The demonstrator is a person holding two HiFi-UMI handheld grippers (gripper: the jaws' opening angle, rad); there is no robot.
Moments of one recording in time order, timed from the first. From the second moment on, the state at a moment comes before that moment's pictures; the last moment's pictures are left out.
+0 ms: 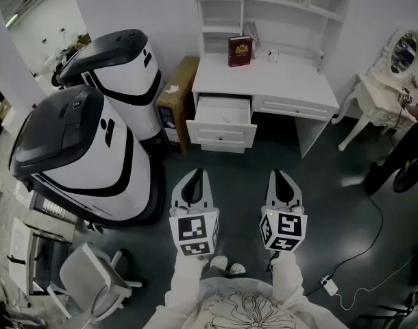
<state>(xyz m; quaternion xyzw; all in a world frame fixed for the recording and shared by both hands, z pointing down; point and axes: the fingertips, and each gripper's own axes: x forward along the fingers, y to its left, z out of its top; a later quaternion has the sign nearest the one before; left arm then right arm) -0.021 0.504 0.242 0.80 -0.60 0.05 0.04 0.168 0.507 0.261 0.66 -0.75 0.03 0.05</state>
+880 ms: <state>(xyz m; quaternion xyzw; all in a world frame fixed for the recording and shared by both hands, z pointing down) -0.055 0.470 0.264 0.81 -0.58 0.05 0.05 0.133 0.481 0.279 0.67 -0.74 0.06 0.03</state>
